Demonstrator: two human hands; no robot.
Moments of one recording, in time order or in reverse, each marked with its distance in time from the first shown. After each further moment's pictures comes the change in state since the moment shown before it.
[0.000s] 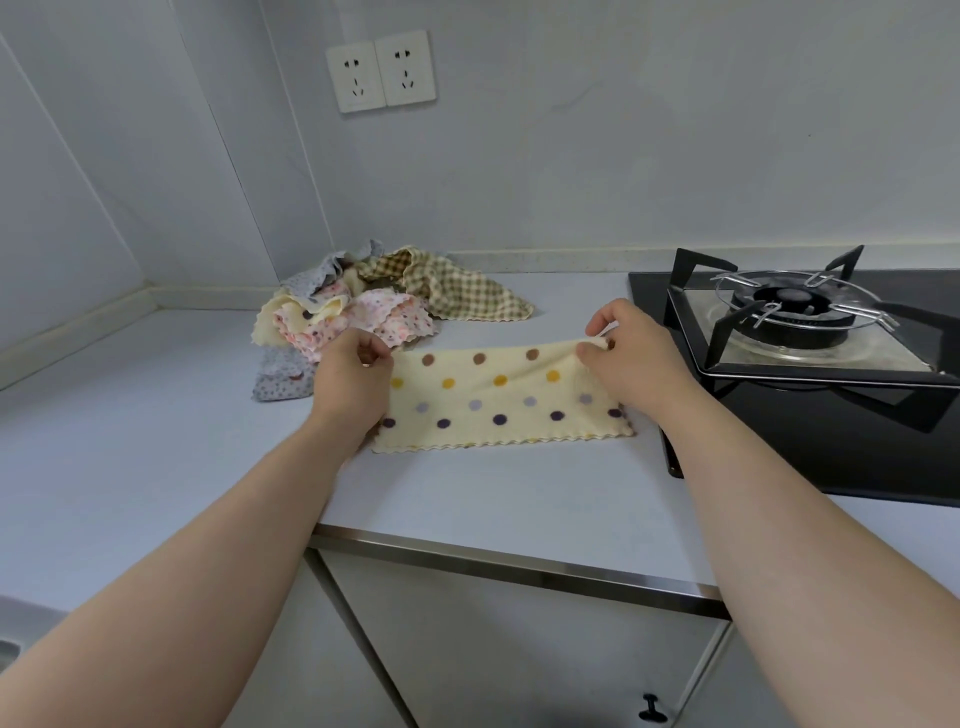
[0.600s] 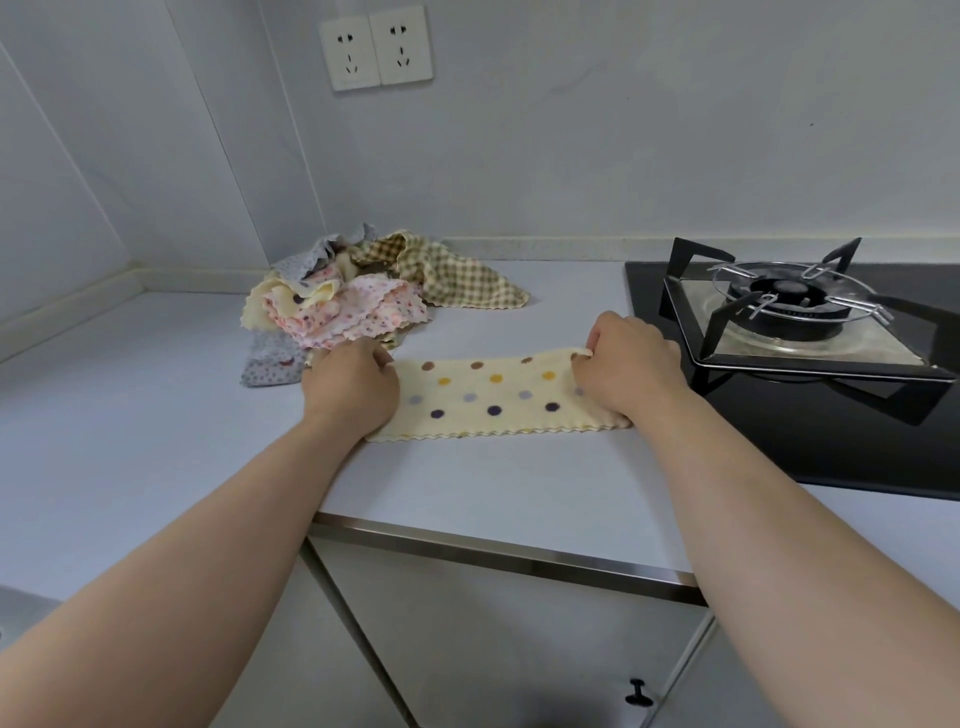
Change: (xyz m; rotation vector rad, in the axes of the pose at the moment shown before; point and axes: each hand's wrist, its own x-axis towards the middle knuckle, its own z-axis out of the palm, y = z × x) left_hand 0.004 -0.014 0.003 0.617 -0.151 0.095; right_hand -0.004 -0.001 0.007 -0.506 -0.051 0.053
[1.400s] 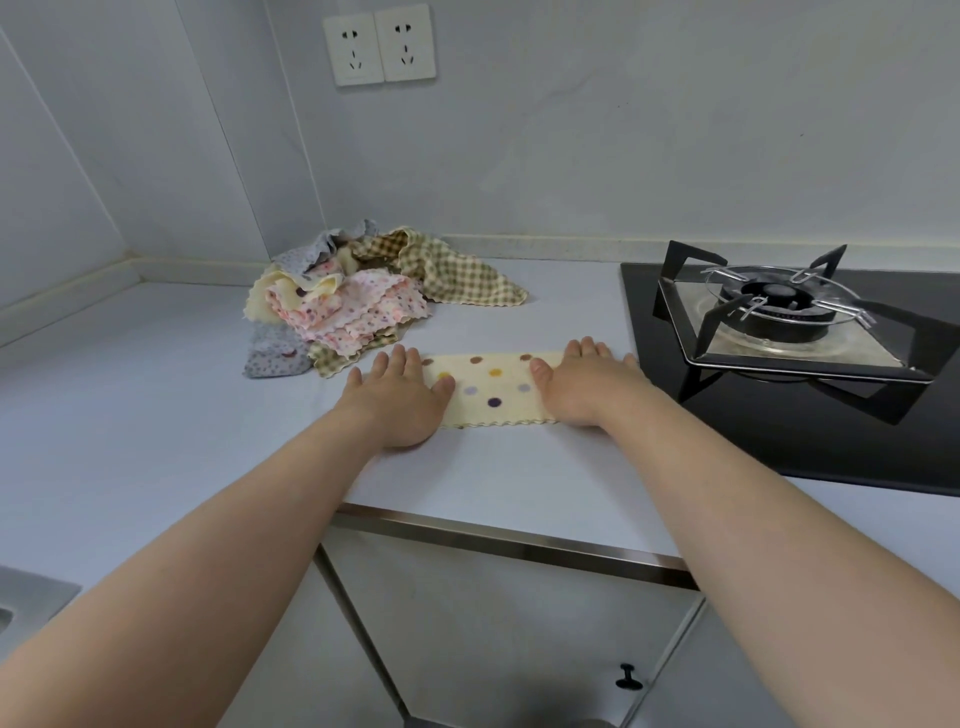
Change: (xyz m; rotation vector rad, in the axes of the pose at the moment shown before) left_hand -0.017 0.019 0.011 0.359 -0.439 0.164; right_hand -0.011 -0.030 0.015 -0.288 -0.405 0.059
